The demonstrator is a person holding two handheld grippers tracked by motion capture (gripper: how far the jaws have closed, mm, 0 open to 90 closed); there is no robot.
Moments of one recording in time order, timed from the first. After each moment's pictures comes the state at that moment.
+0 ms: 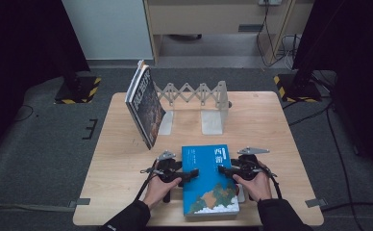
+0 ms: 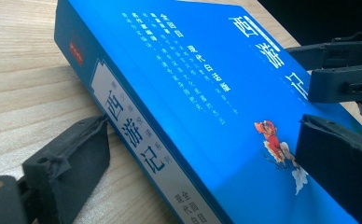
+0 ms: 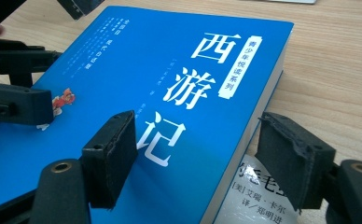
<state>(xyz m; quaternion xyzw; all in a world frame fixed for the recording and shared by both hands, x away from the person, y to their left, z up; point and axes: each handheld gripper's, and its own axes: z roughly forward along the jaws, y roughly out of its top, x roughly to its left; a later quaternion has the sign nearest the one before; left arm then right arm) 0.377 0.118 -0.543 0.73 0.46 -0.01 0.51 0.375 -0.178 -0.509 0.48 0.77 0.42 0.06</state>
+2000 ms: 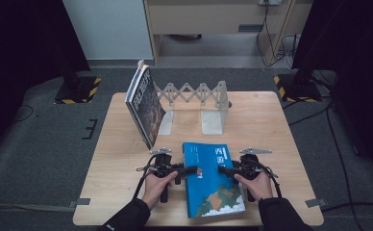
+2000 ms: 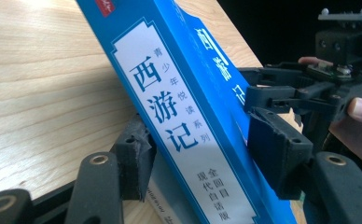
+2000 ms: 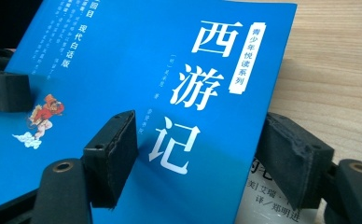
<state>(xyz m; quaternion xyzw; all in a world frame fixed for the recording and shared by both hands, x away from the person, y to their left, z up) 0.374 0.126 -0.513 0.71 0.47 -0.10 0.52 0.377 -0.183 -0.515 0.50 0.74 0.45 0.02</state>
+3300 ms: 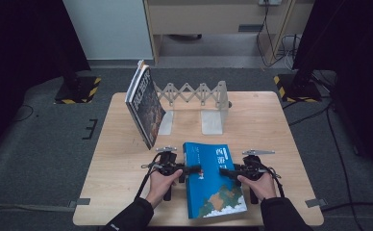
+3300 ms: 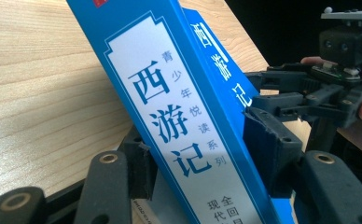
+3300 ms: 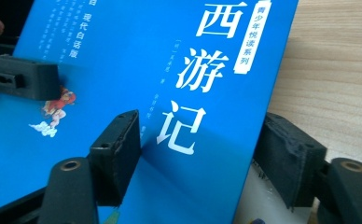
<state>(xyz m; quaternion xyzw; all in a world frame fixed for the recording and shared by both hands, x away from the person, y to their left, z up) 0.381 0.115 -0.510 0.72 0.47 -0.11 0.50 0.374 -0.191 -0.515 0.51 0.74 0.44 -0.02</state>
